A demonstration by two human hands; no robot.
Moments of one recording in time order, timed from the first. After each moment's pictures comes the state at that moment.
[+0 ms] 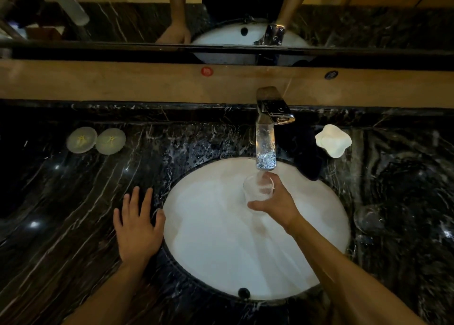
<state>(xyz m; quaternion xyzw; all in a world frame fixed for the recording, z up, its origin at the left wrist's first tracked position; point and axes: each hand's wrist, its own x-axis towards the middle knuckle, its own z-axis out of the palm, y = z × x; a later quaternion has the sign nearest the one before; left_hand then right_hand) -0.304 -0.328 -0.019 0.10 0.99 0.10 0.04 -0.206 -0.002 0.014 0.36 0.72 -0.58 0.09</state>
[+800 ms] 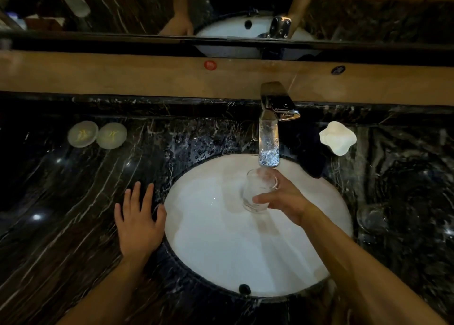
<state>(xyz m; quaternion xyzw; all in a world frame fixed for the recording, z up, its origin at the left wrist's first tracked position) -0.304 -0.329 -0.021 0.10 0.99 0.10 0.04 -0.215 0.016 0.022 0.34 0.58 -0.72 0.15</state>
